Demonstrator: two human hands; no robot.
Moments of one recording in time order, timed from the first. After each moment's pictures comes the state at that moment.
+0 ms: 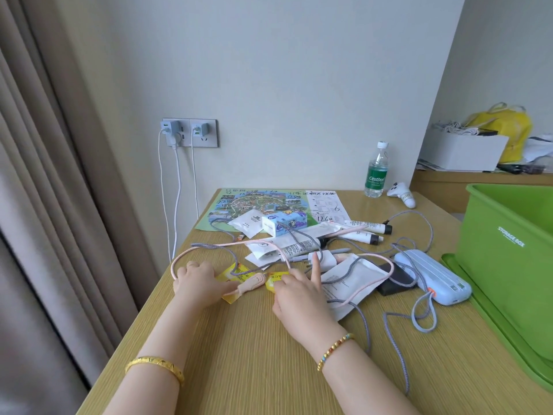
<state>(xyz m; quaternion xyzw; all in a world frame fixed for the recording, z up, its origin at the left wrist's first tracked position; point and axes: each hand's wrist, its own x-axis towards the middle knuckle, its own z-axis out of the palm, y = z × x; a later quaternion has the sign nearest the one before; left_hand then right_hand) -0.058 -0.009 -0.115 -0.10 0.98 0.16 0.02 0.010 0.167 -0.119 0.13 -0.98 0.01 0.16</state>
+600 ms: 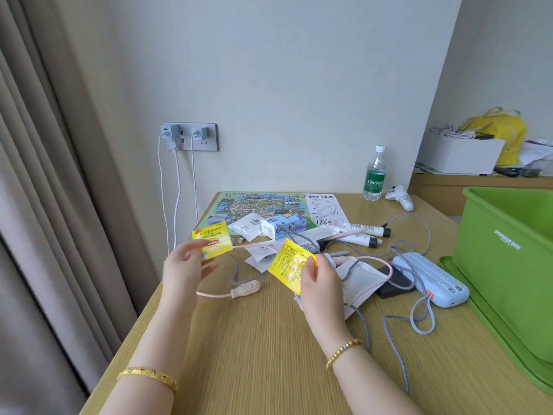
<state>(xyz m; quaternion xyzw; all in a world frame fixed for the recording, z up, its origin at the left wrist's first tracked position) -0.050 -0.016 -0.095 -0.12 0.64 0.75 -0.15 0.009 0.178 -0.106 -0.08 -0.83 0.48 0.28</state>
